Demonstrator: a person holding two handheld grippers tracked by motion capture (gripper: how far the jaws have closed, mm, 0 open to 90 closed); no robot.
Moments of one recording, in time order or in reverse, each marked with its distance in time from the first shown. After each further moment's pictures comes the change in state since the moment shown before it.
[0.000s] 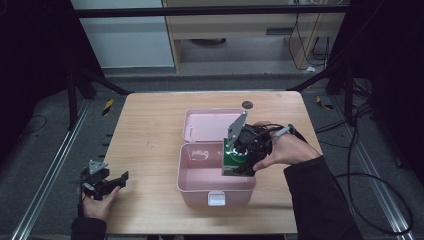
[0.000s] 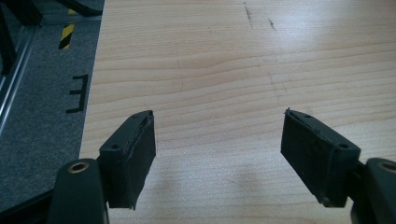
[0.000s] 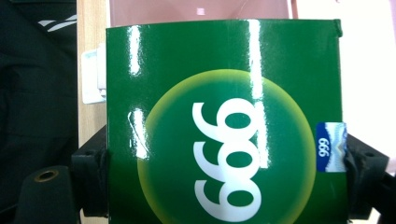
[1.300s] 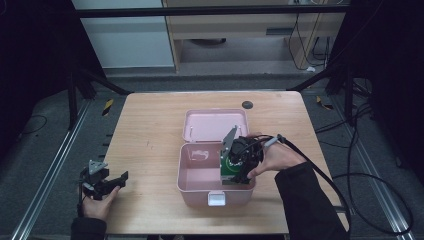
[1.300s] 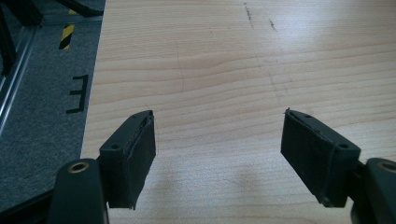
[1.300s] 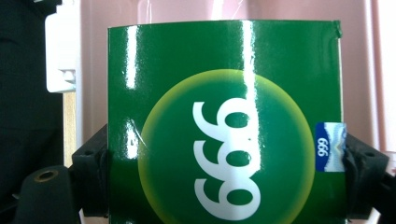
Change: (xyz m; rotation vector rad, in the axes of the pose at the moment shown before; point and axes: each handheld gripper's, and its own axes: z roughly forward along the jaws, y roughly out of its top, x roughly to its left) left arm 0.001 0.000 0.000 -0.002 -0.001 -0.001; right arm 0.001 -0.010 0.053 0.064 0.053 -0.013
